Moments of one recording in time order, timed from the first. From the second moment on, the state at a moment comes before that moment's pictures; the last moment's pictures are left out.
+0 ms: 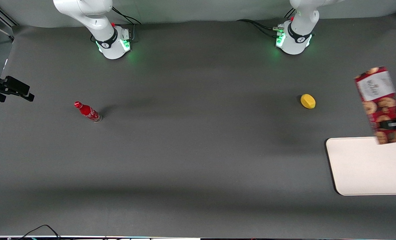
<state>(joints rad) 0.17 0.49 -0.04 -1.04 0.02 1.29 0.01</state>
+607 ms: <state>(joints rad) 0.22 0.68 0.35 -1.02 0.02 1.66 0.60</state>
